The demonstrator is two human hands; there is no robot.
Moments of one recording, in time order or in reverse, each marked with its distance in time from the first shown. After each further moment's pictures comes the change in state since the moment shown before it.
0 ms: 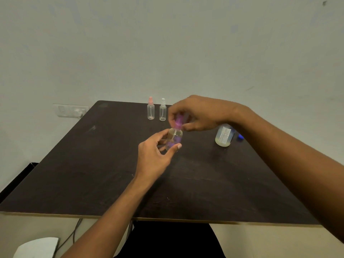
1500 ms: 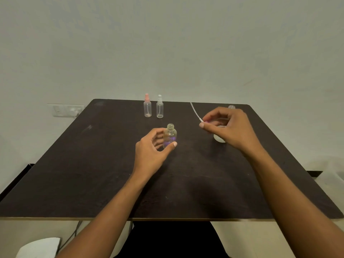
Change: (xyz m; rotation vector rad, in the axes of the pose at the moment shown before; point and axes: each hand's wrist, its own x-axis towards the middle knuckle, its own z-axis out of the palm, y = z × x) left_hand 0.010 -0.025 0.007 -0.126 -0.057 -0.094; right_hand -0.077 0.036 0.084 0.639 0.776 0.460
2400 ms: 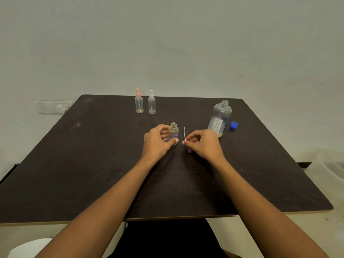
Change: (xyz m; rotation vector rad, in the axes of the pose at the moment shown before) left_hand 0.045 -0.038 0.048 0.158 -0.124 -0.119; right_hand -0.001 0.083 0.076 -0.189 -0.060 0.325
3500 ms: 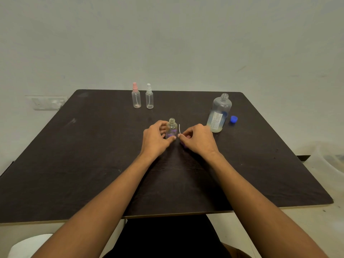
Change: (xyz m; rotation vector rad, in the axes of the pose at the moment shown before) left_hand 0.004 -0.003 0.003 0.096 -0.027 -0.045; right_hand 0.011 -0.008 0.014 -0.288 0.027 -0.027
